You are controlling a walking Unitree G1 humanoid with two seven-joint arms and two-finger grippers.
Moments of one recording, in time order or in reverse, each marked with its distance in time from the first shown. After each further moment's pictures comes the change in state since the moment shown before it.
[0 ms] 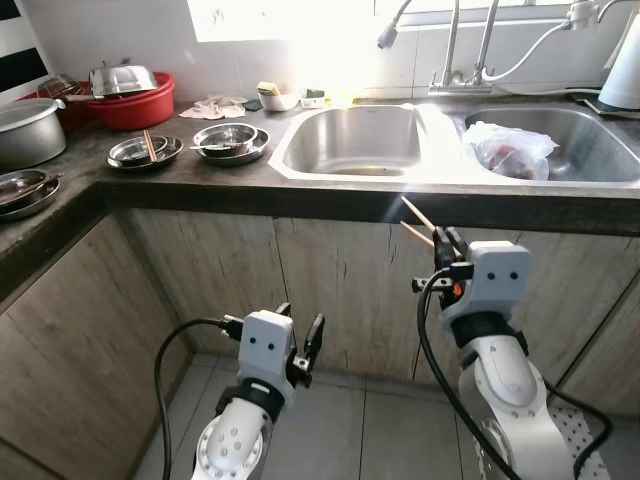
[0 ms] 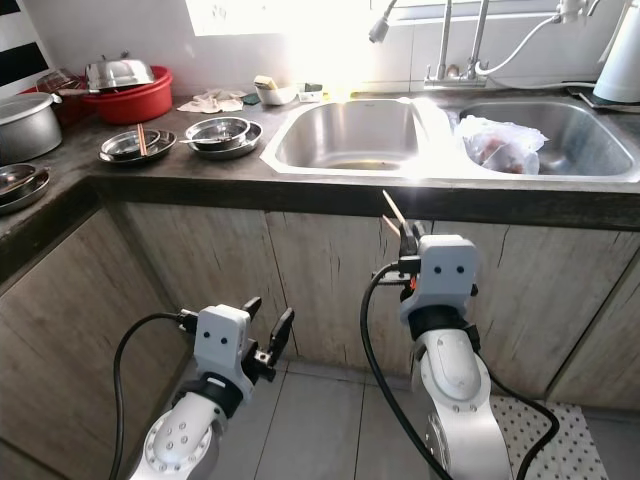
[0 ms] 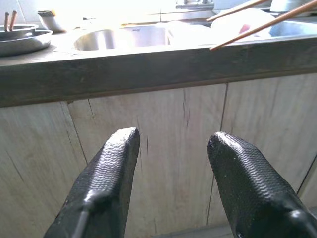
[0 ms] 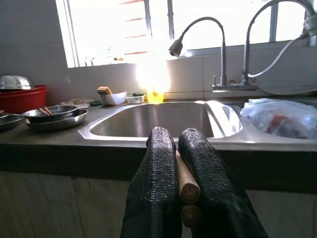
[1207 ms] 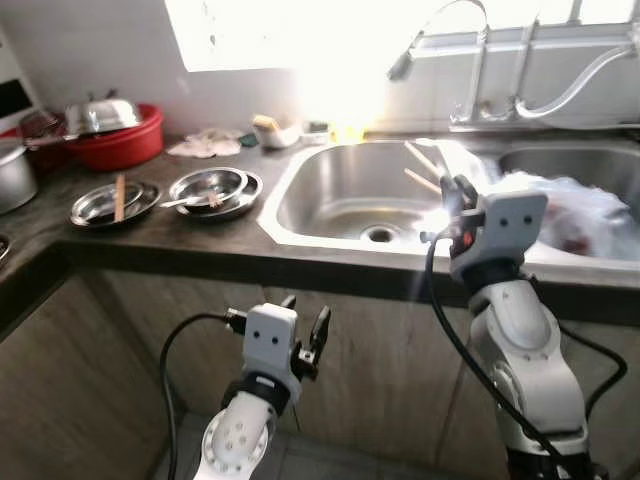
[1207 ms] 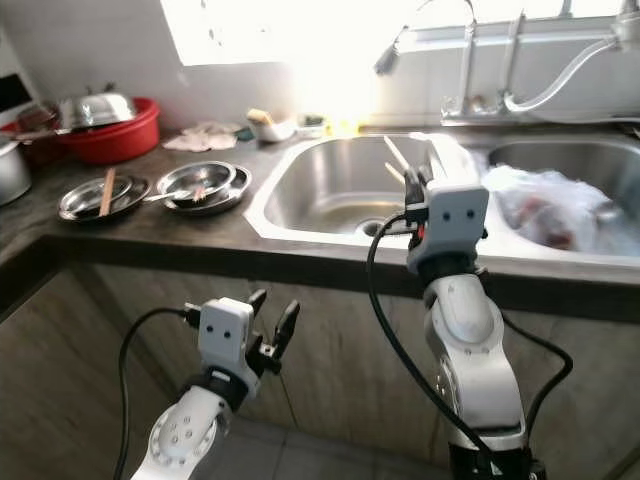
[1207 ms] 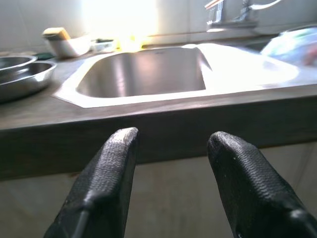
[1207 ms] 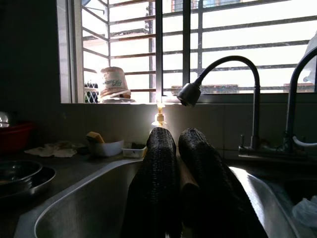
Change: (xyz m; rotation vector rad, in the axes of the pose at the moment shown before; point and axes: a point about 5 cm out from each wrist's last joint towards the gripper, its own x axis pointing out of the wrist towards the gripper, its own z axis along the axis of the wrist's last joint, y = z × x) left arm 0.001 0.000 0.003 -0.005 -0.010 0.000; right arm 0.038 -0.007 0.031 -0.085 -0.100 0.053
